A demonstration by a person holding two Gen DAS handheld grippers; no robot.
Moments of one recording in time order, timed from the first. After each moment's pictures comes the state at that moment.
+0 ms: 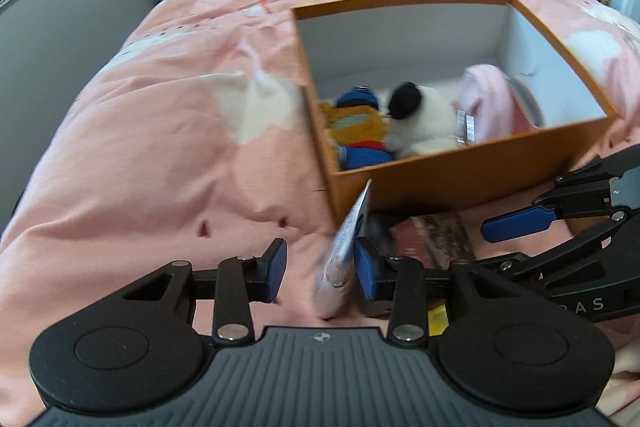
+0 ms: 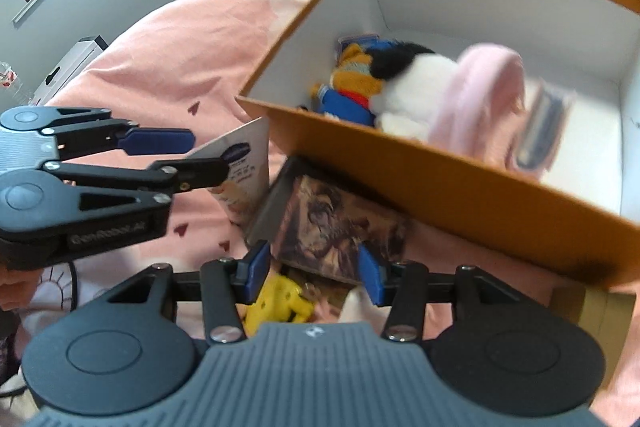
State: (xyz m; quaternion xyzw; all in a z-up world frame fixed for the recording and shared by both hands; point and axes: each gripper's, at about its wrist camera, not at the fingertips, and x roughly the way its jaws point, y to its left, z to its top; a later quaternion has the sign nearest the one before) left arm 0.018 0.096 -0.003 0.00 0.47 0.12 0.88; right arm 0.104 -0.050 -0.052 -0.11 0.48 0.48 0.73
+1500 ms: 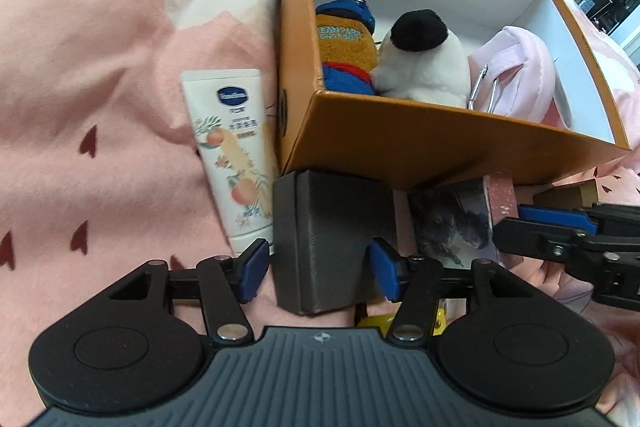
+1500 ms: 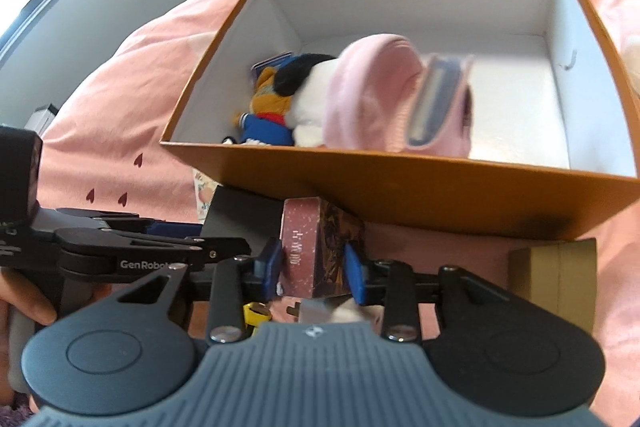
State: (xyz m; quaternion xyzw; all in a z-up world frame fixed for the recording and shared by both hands) left arm 0.050 0.119 -0.074 -0.17 0.54 0.05 0.82; right arm 0.129 -0.093 -0.052 -0.03 0.50 0.40 0.77
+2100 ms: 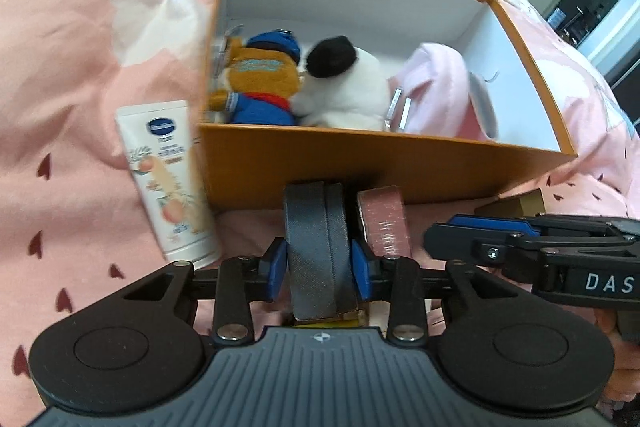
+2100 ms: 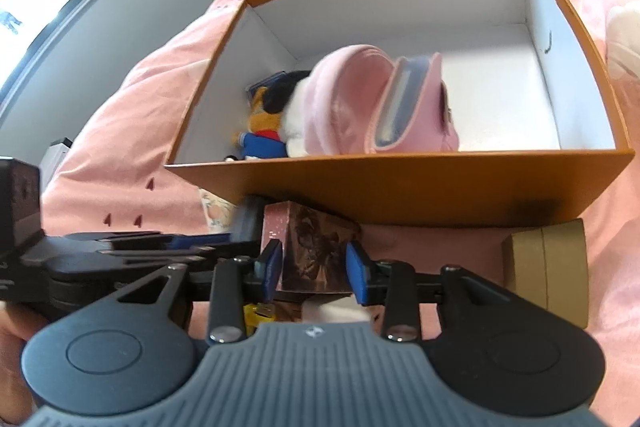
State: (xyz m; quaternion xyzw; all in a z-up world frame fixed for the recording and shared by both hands) left arm 0.042 0.085 -0.049 -0.17 0.50 0.02 0.85; right arm 0.133 -0.115 -0.049 0.03 0.50 0.41 0.76
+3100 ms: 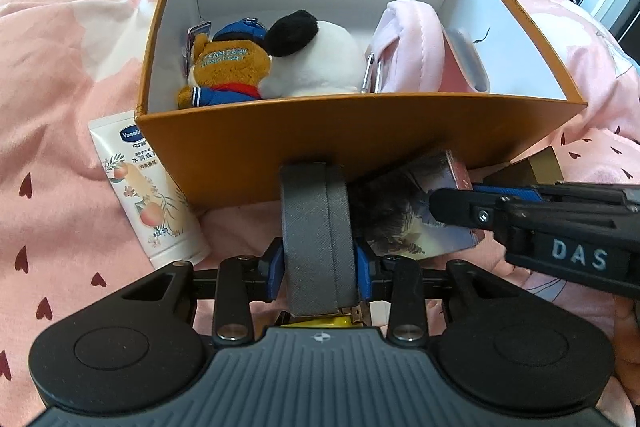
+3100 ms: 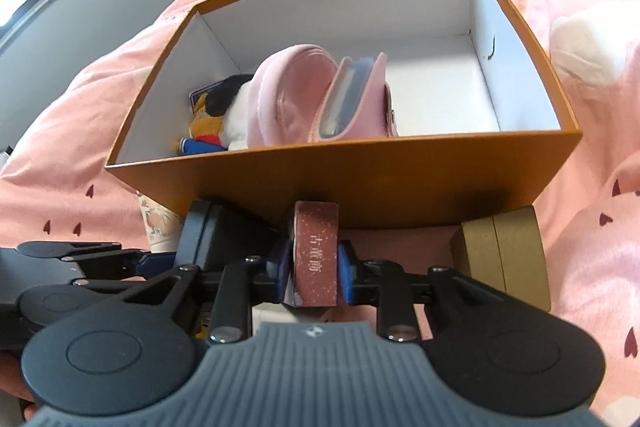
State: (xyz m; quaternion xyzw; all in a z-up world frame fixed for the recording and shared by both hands) left arm 0.054 0.054 -0.064 -0.10 0.51 0.03 0.85; right arm 0.119 -0.114 -0.061 -0.01 0.47 0.32 0.82
